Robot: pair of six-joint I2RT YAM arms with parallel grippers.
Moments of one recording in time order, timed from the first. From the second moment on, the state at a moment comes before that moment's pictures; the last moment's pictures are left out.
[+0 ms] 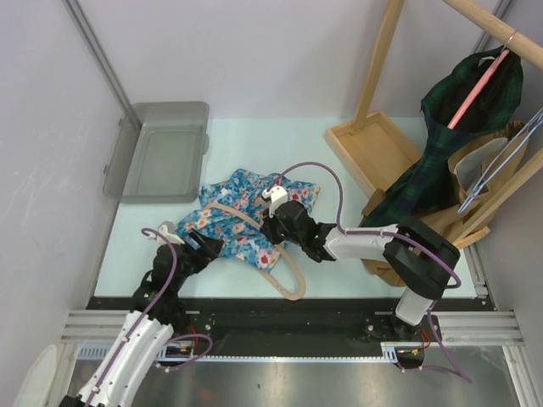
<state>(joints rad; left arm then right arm) -0.28 0.27 0.15 -0.36 -0.05 -0.90 0.97 1.71 0.90 0.32 0.11 0.31</state>
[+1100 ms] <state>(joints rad) -0.55 0.55 0.26 -0.29 -0.34 -1.11 0.97 1.73 0.94 0.27 0.10 0.37</state>
